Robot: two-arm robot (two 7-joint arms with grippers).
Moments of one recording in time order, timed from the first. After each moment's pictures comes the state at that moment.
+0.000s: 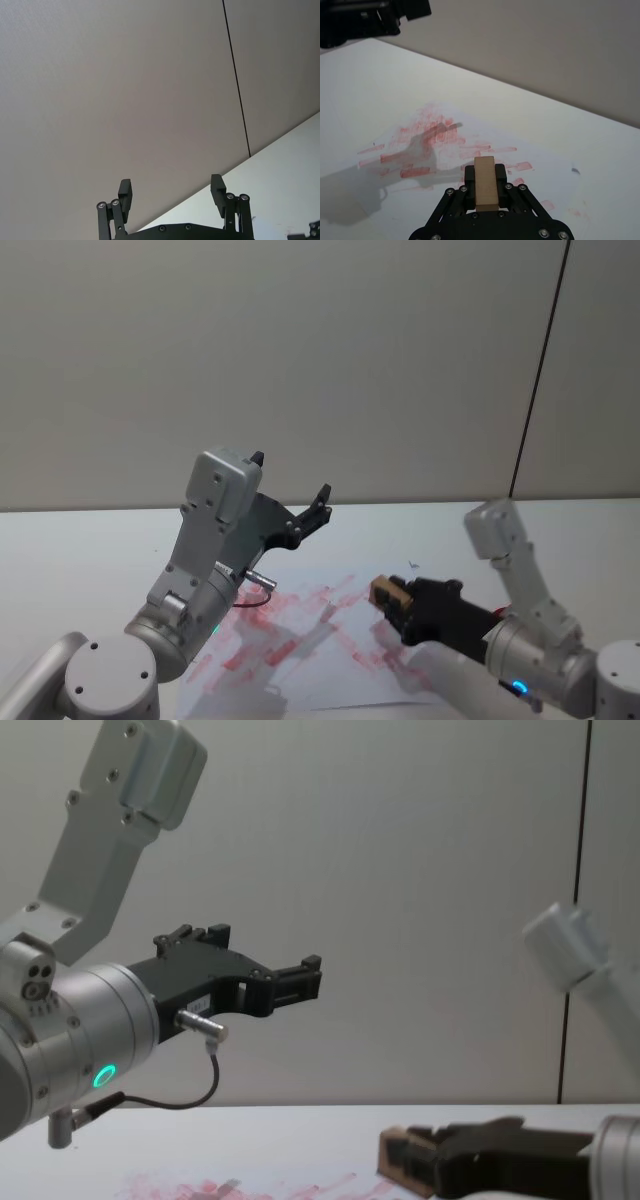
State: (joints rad) left arm -0.24 0.38 0.45 -1.63 -0.20 0.01 -0.01; right arm 0.19 0.21 -0.33 -1.46 0.19 0.26 0.47
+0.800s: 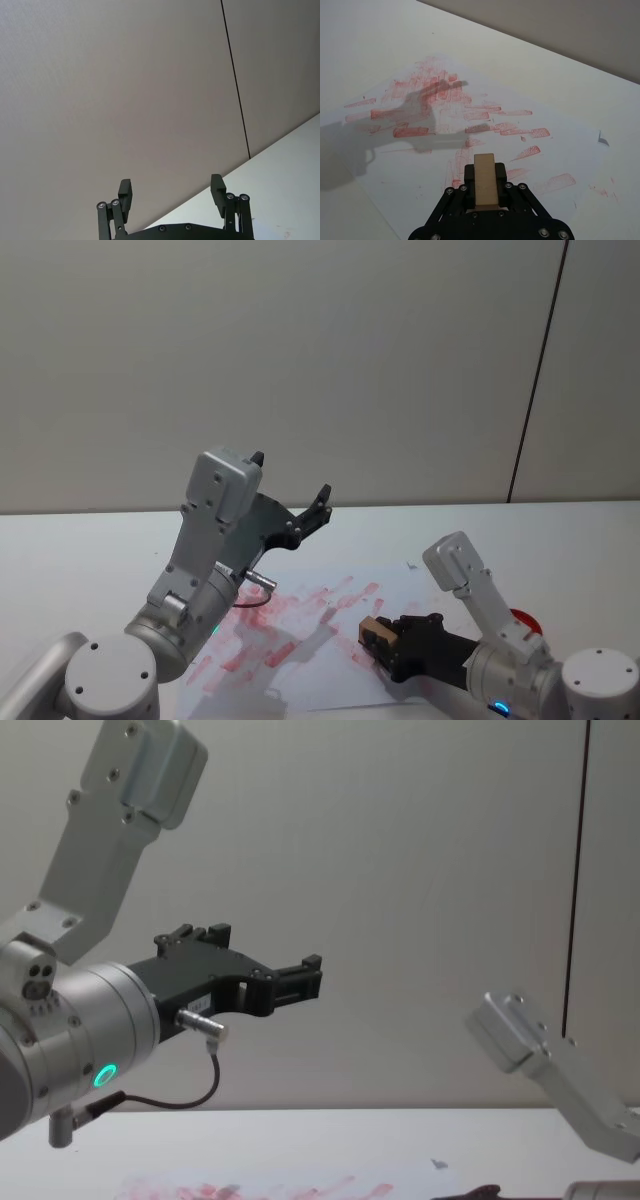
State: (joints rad) left arm -0.24 0.38 0.45 -1.63 -0.20 0.01 -0.01; right arm 0.25 0.17 -0.37 -1.31 0.06 0.29 0.53
